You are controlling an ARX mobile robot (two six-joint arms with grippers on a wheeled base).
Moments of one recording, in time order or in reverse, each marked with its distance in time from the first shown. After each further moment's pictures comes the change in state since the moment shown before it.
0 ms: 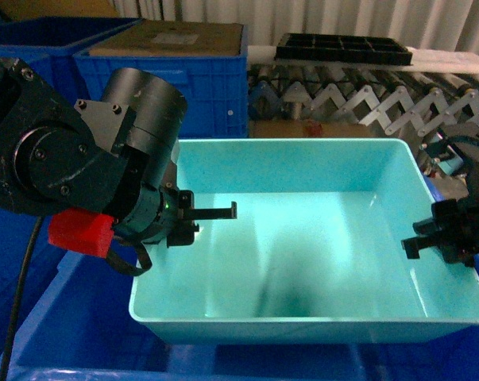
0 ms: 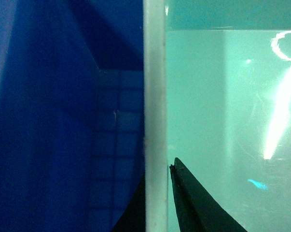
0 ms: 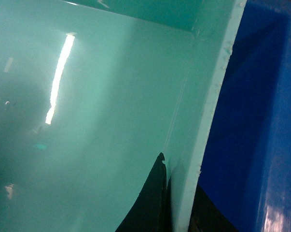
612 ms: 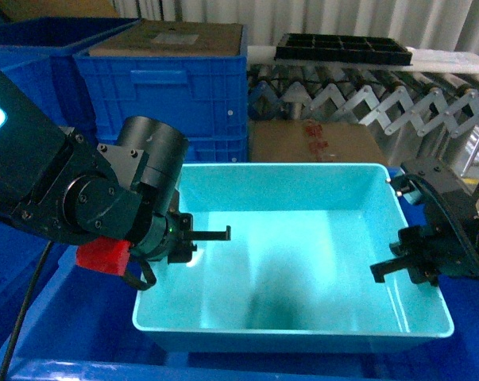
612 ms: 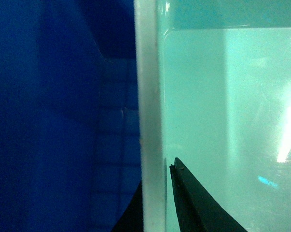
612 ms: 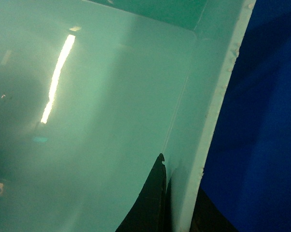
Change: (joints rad) left arm 0.036 0.172 0.084 0.059 0.004 0.042; right arm 0.045 0.179 0.062 0.098 0.055 -0.008
